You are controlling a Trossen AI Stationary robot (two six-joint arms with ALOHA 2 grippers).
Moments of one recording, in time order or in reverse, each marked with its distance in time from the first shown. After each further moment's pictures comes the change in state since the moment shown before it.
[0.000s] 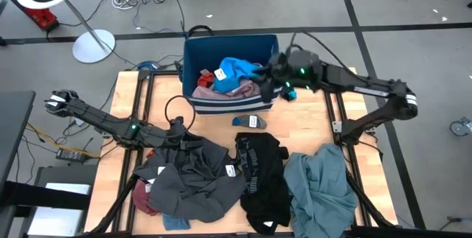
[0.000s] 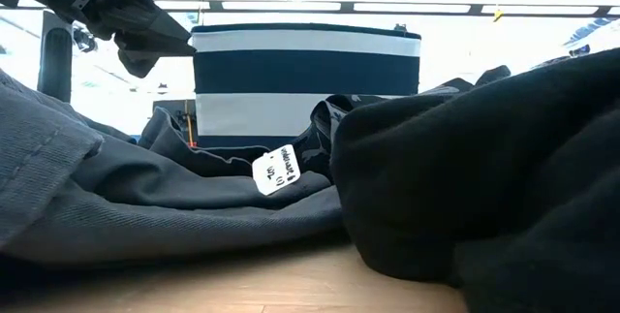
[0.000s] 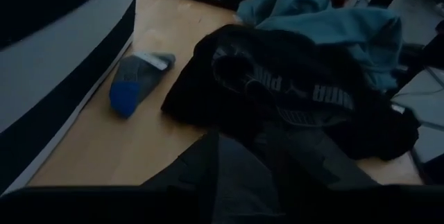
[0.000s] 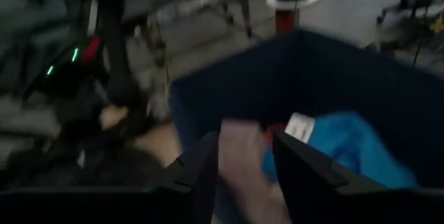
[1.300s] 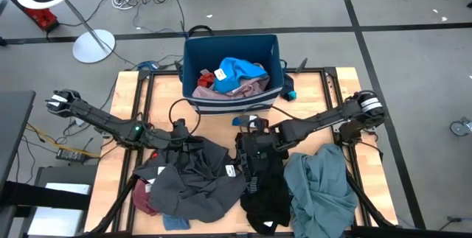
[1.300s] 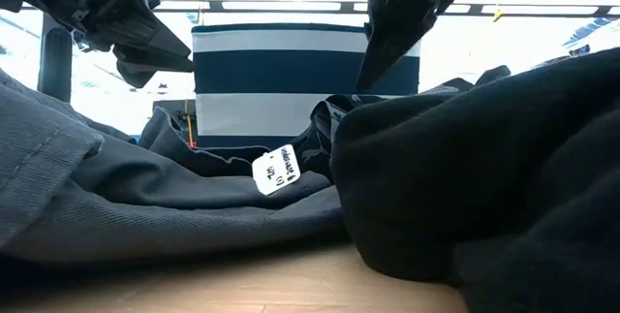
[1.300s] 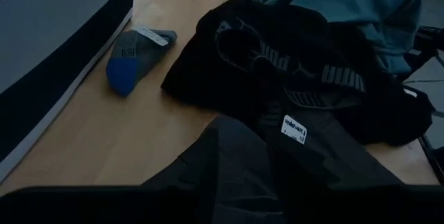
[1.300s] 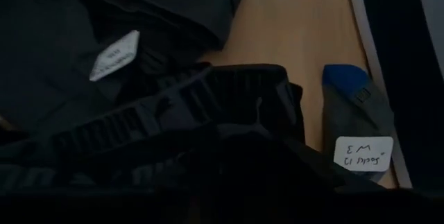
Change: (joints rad) left arm 0.000 0.059 0.000 0.002 0.012 -0.039; right arm 0.417 0.438 -0.002 -0.326 0.135 -0.020
